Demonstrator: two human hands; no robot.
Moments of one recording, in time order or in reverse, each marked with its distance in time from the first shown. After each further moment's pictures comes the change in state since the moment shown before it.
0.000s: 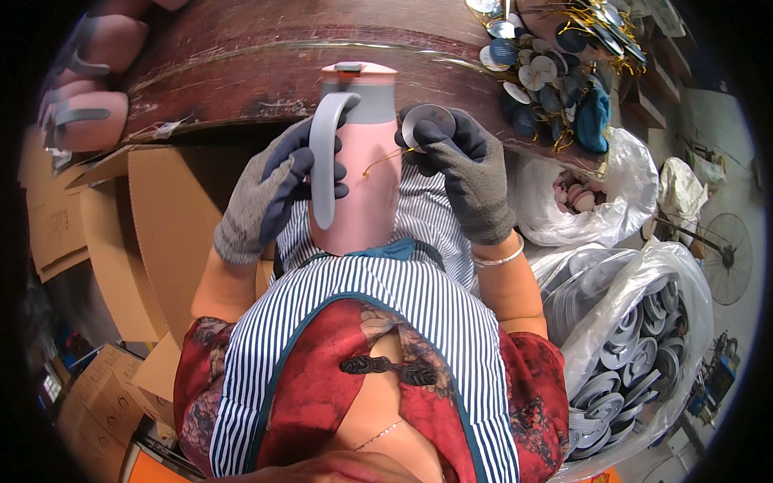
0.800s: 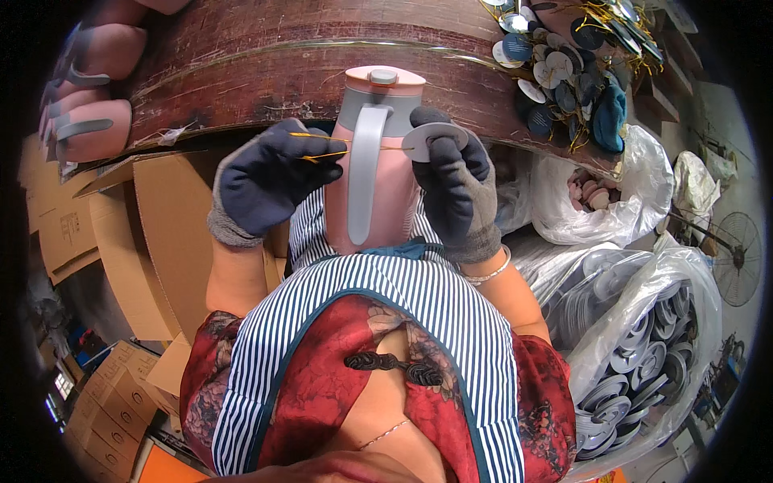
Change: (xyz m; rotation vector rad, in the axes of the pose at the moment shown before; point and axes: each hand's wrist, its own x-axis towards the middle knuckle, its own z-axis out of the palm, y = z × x) left_hand 0.018 -0.009 -0.035 -0.383 -0.247 0.129; right_hand -0.010 0.032 0.024 0.581 0.040 -0.068
